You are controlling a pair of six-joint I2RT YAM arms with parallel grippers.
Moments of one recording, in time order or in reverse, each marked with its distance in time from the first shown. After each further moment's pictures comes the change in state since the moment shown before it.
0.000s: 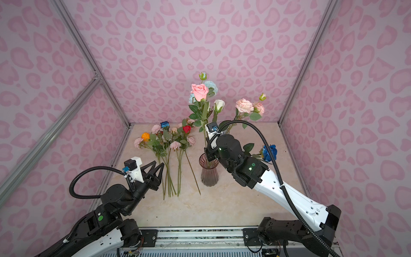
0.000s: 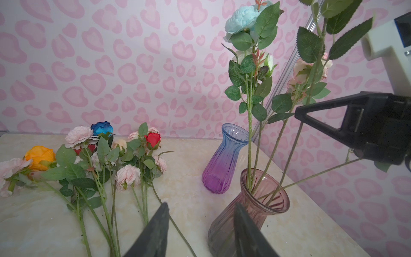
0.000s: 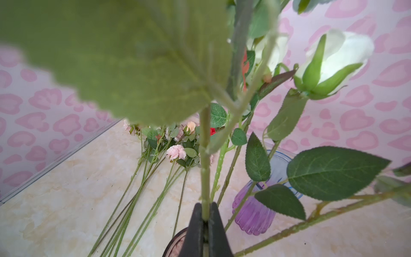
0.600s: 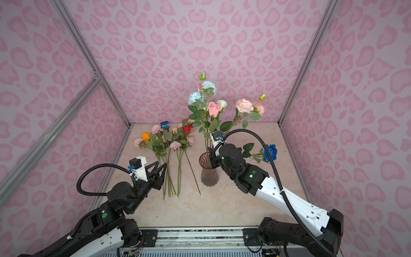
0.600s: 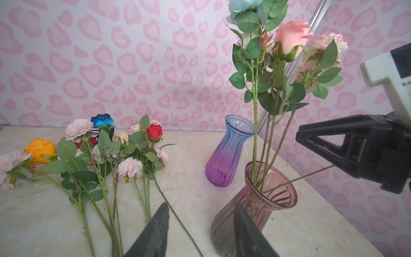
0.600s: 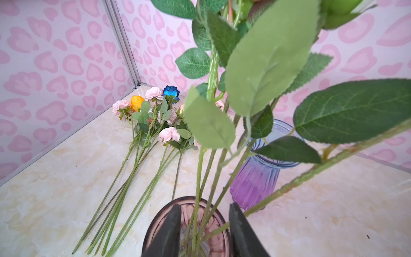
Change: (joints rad) left arm 0.000 0.057 0.000 -0.001 -0.005 -0.012; right arm -0.010 -0.083 -0.176 0.065 0.023 0.041
